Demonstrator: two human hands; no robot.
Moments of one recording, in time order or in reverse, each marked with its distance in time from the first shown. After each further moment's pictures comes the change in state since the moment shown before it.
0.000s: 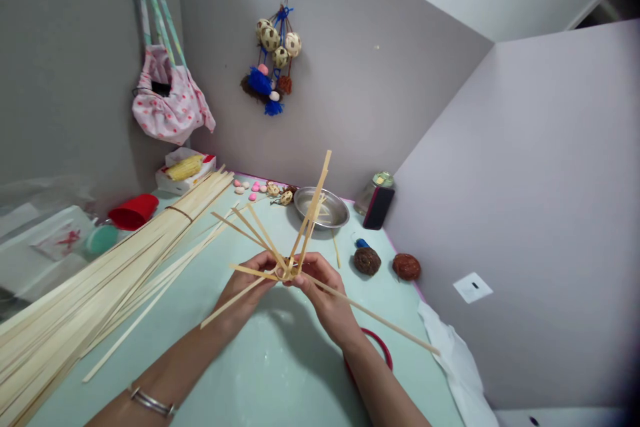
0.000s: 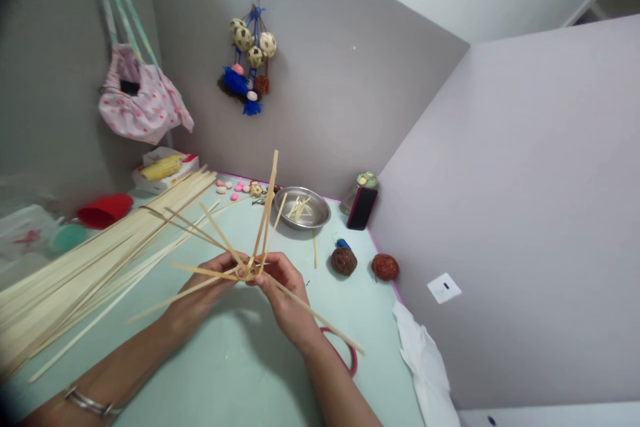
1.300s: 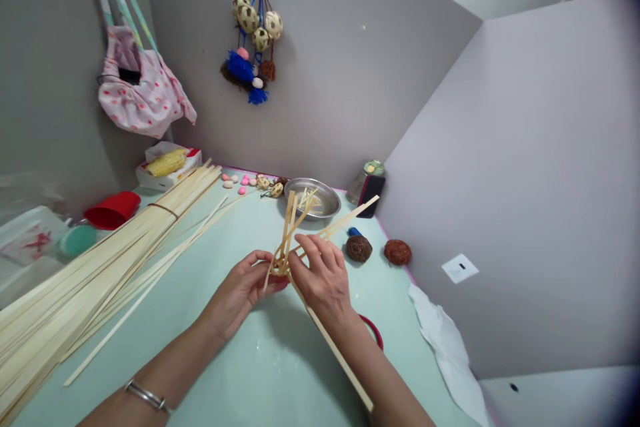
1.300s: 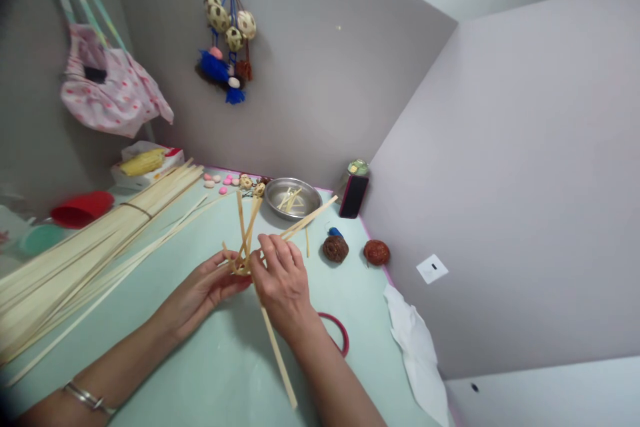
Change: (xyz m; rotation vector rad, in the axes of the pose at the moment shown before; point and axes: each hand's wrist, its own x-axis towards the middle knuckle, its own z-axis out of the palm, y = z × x) left_hand -0.003 -0.021 0.009 -0.369 0.028 -0.264; right_hand -0.001 -0.001 -0.015 -1.643 0.181 -0.822
